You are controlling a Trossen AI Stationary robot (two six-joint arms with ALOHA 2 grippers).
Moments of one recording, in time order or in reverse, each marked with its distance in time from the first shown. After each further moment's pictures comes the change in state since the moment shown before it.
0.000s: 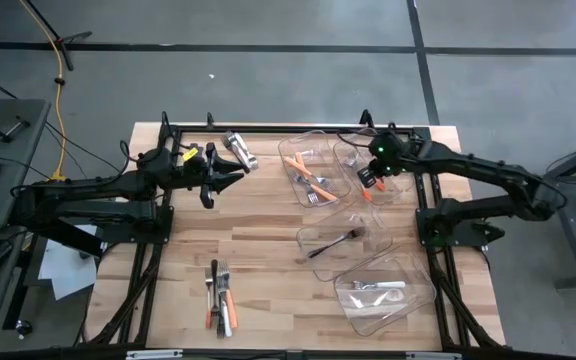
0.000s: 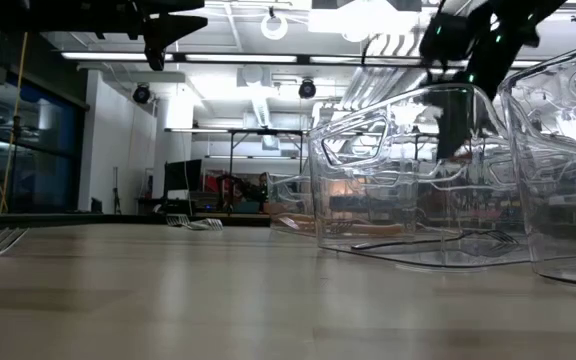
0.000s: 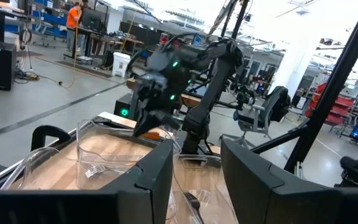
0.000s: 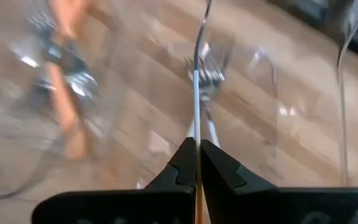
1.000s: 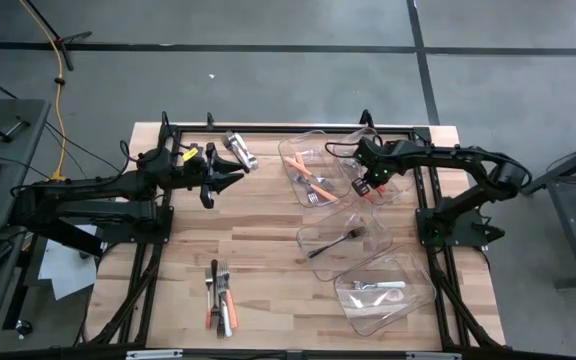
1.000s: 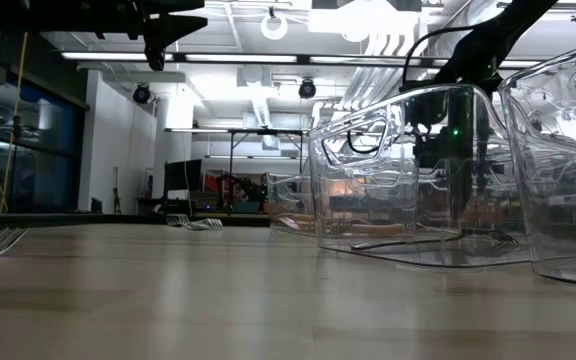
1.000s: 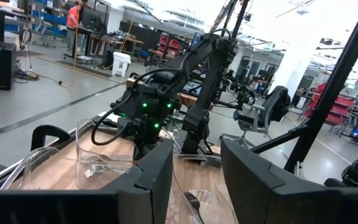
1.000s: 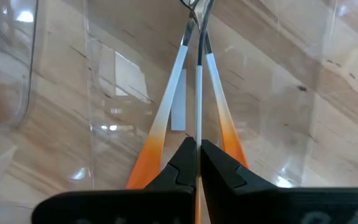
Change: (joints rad) left arm 0.000 0.000 0.000 -0.002 0.000 0.000; right arm -0.045 0.328 -0.019 -0.003 -0.068 0.027
